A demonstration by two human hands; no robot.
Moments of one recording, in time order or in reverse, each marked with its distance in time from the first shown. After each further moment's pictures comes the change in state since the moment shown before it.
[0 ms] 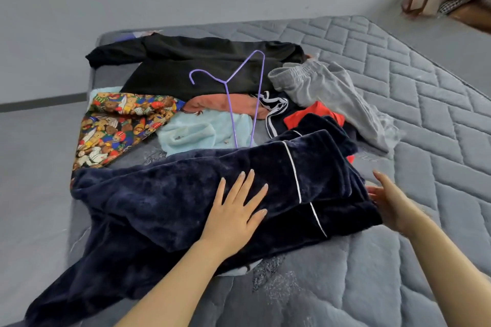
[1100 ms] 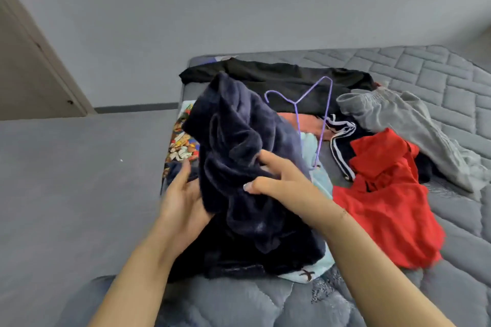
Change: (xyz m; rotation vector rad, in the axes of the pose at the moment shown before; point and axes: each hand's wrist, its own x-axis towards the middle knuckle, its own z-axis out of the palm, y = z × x) left_hand -0.116 -0.108 -0.135 -2.218 0.358 -0.540; right_hand -0.203 -0.040 0.282 -0.232 -0.982 -0.771
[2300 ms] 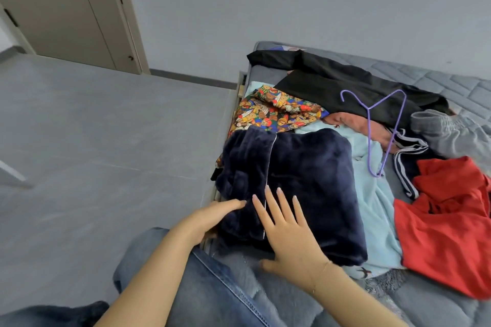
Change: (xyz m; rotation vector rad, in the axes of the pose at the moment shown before) left_hand -0.050 -0.006 -0.150 0.727 0.279 -0.447; right_hand -0.009 0.108 0.141 -1.629 -0.244 -0.039
